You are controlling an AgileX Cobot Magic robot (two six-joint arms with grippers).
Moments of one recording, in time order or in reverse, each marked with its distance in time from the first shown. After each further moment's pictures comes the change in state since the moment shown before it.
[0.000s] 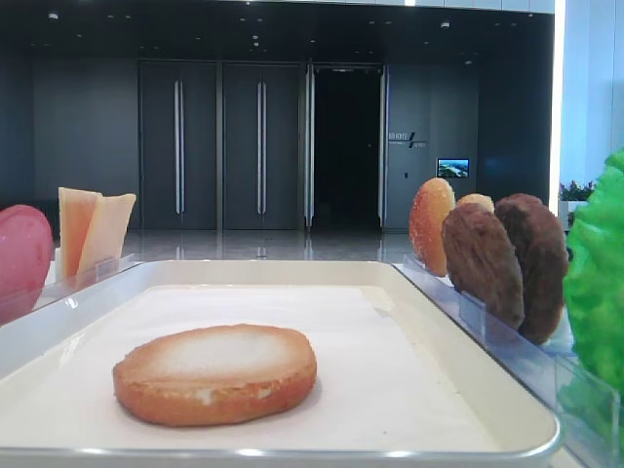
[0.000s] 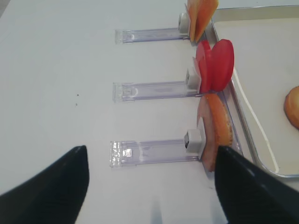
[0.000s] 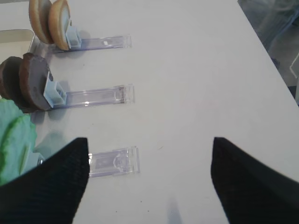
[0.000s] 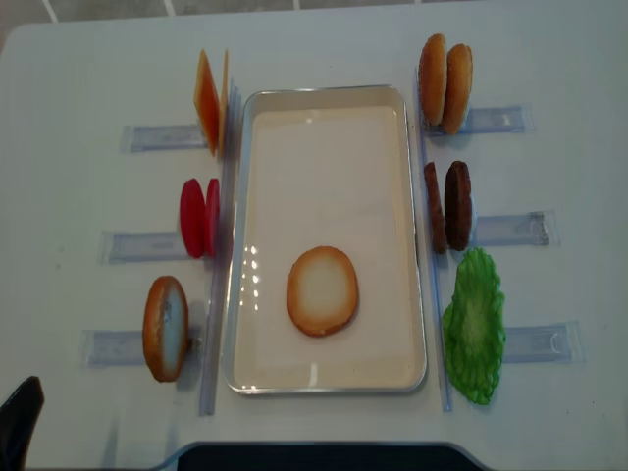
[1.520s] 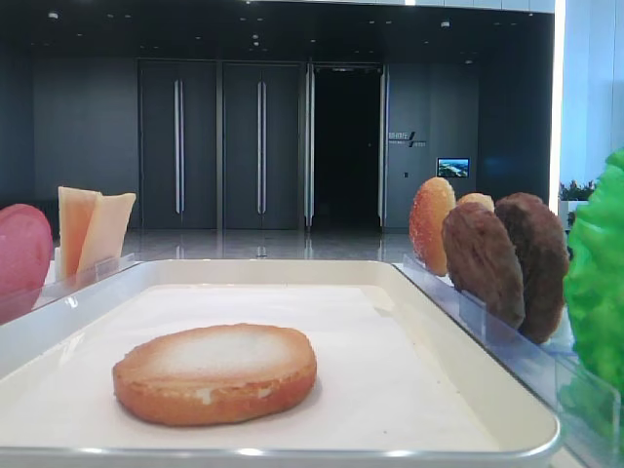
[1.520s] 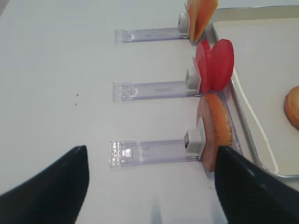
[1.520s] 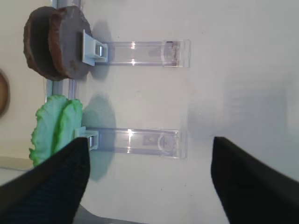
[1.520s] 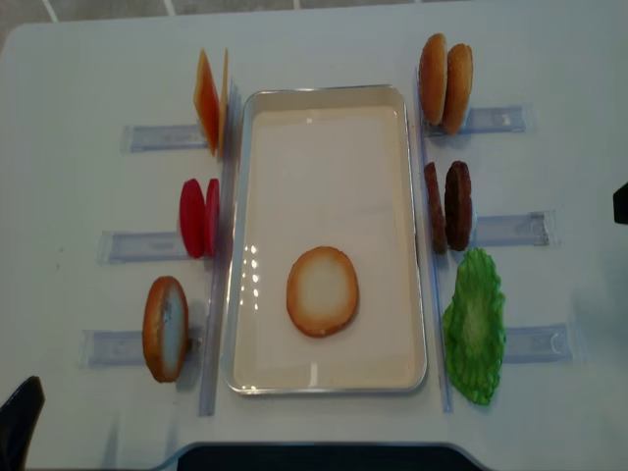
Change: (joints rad) left arm 0.000 0.000 0.000 -0.001 0.000 0.000; right arm 0.000 1.033 -0.452 0.208 0.083 -0.163
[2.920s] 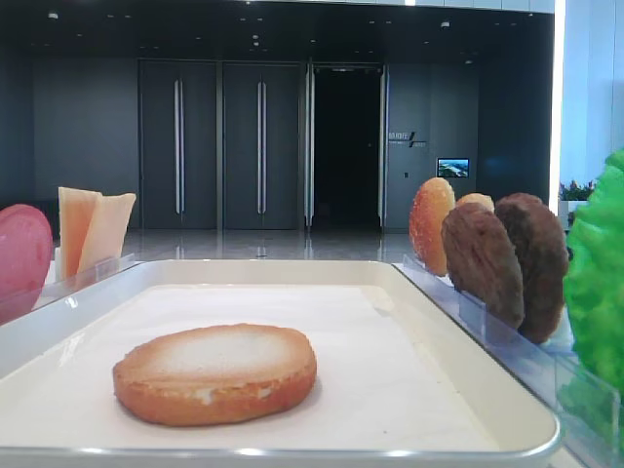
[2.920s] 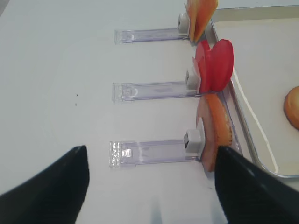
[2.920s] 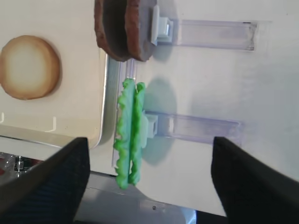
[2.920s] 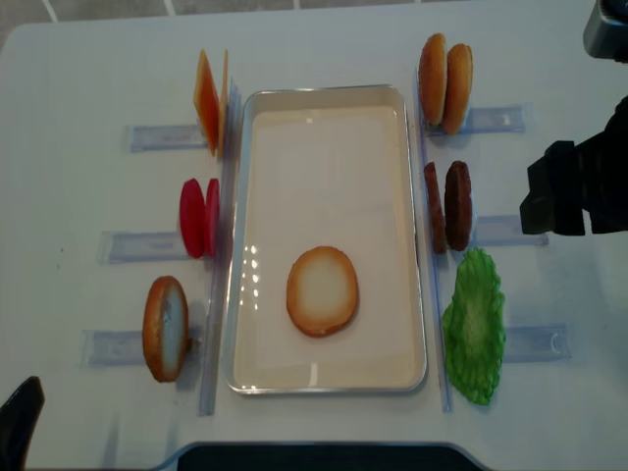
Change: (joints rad) left arm 0.000 -0.001 0.000 0.000 0.000 0.000; right arm 0.434 0.109 -0.061 -0.090 -0.012 0.389
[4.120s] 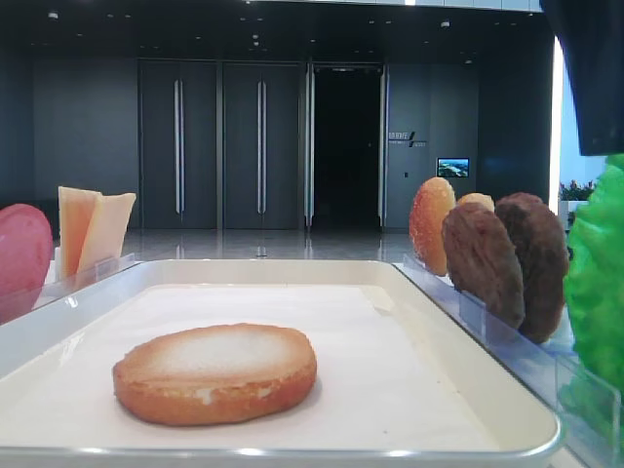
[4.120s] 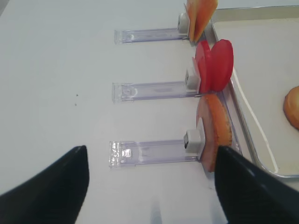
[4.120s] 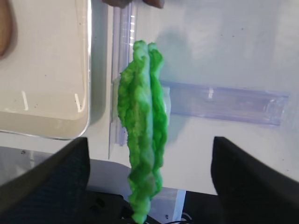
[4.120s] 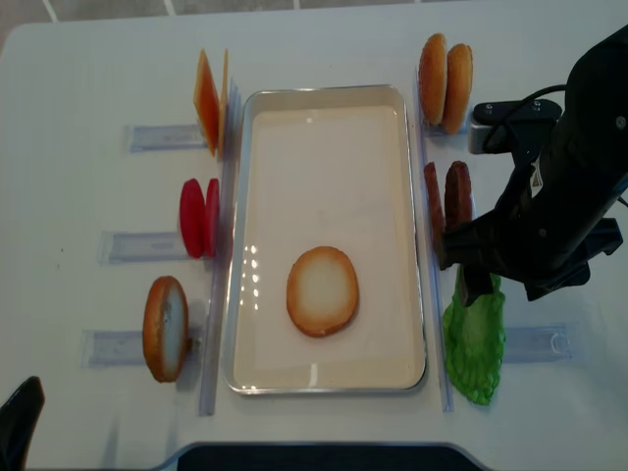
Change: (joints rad) left arm 0.000 0.000 0.000 -0.002 0.000 0.000; right arm 0.208 0.279 0.036 -0.062 -0.044 0.197
